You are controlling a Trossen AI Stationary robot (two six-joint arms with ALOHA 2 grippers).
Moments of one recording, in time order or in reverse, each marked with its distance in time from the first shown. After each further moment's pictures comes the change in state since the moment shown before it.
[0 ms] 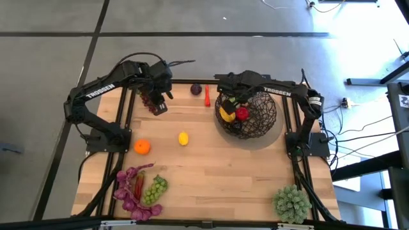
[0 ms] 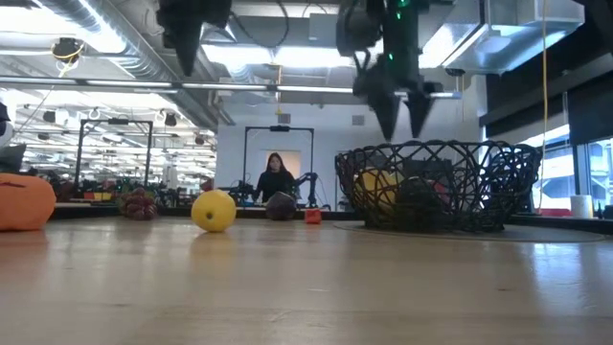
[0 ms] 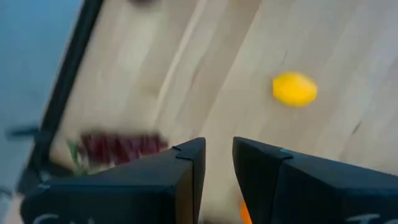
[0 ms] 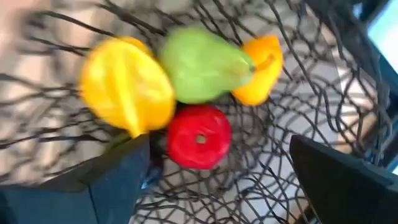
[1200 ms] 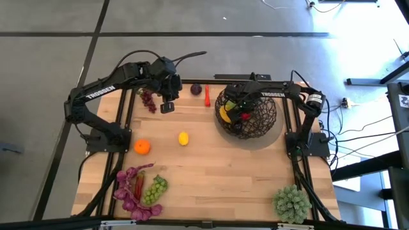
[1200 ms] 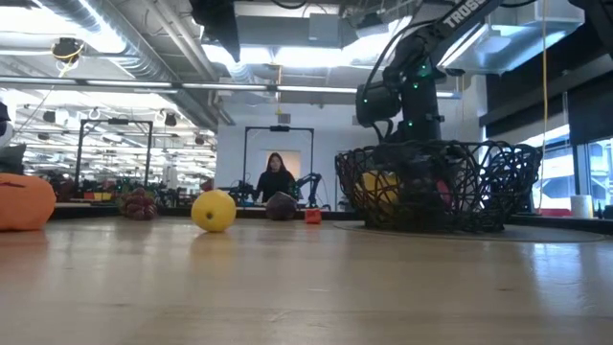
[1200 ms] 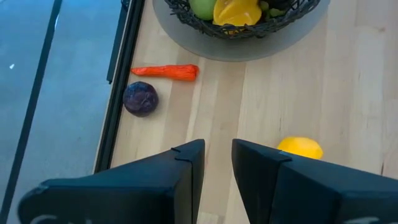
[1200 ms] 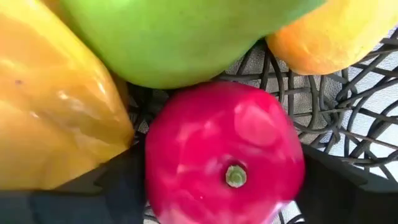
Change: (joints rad) left arm -0.046 0.001 0.000 0.322 0.016 0.295; right arm -0.118 -0.001 -0.445 0.361 -0.189 0.017
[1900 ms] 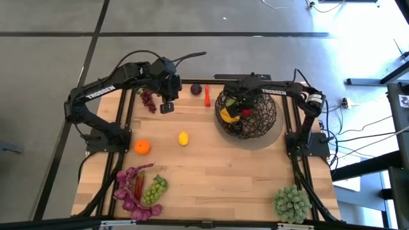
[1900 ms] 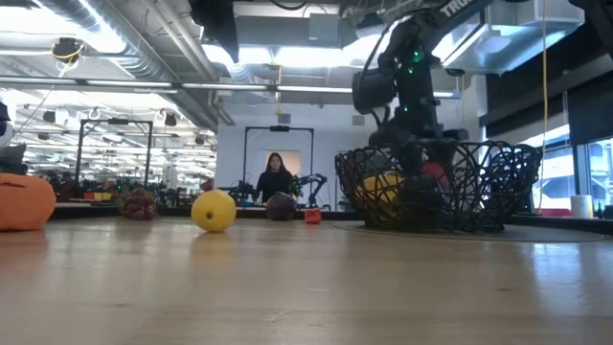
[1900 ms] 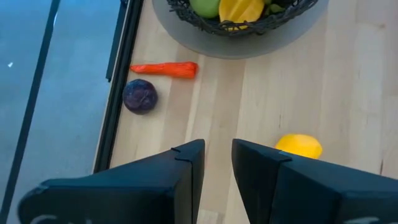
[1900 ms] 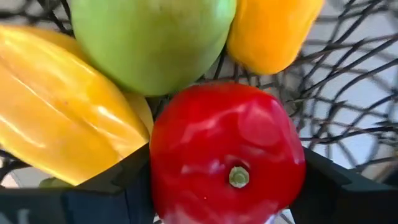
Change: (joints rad) left arm 0.000 0.000 0.001 -0.010 0.001 0.002; right arm 0.001 -0.001 0.113 -0.140 0.031 0.076
